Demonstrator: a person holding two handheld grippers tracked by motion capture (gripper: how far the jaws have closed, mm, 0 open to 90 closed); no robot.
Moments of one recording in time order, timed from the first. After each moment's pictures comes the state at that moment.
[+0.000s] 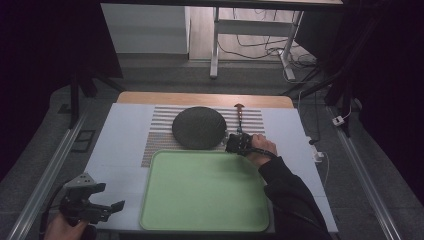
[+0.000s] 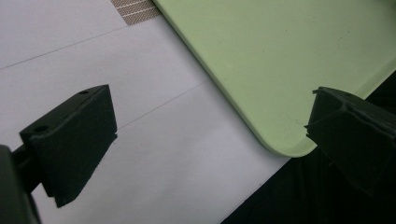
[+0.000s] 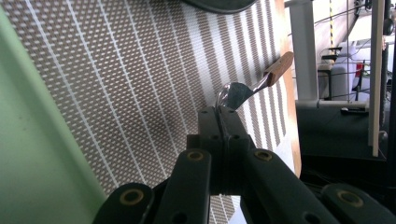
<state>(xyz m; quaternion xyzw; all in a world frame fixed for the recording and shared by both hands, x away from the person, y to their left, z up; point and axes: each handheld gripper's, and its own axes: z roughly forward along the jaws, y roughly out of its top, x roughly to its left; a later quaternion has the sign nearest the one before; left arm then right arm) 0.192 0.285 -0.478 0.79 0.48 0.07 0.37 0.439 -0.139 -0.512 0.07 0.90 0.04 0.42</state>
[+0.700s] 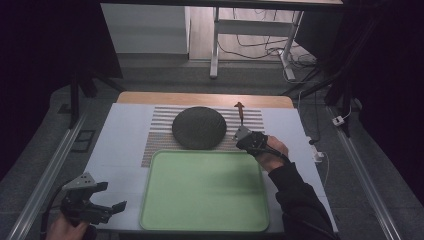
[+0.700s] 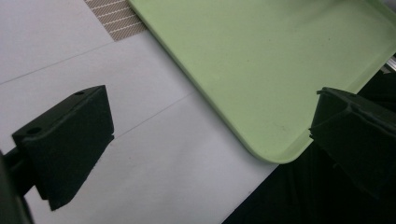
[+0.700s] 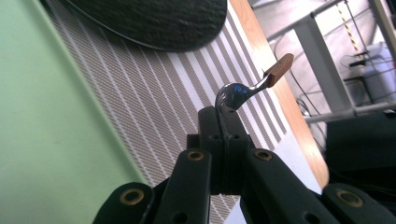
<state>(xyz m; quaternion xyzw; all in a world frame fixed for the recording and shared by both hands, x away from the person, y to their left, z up) 0.190 0.281 -0.474 0.80 0.46 0.07 0.39 0.406 -0.168 -0.459 0.15 0.89 0.18 0.38</state>
